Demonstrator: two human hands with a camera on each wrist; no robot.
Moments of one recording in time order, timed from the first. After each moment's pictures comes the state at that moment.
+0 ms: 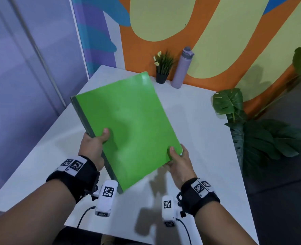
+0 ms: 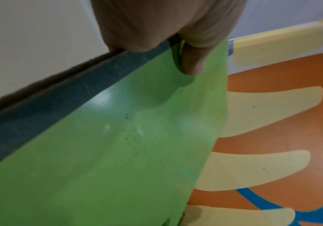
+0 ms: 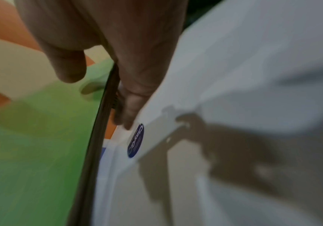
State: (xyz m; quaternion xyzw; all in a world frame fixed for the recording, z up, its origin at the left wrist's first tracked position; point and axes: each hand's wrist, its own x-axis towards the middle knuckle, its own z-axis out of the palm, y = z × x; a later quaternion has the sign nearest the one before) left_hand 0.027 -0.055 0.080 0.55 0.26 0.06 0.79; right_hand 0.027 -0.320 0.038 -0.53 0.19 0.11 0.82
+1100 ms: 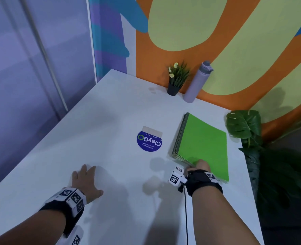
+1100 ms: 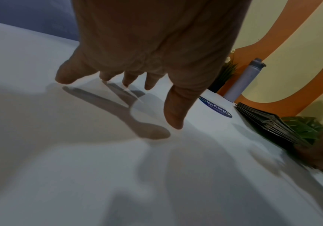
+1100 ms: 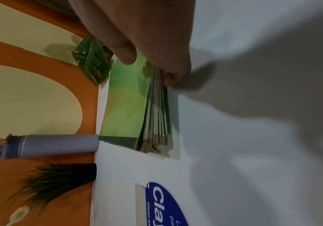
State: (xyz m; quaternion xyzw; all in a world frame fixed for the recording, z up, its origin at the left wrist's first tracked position) left_hand 0.036 -0.004 -0.036 0.93 0.20 -0.27 0.16; right_hand 0.174 -0.357 0.001 -0.76 0.41 0.15 0.48
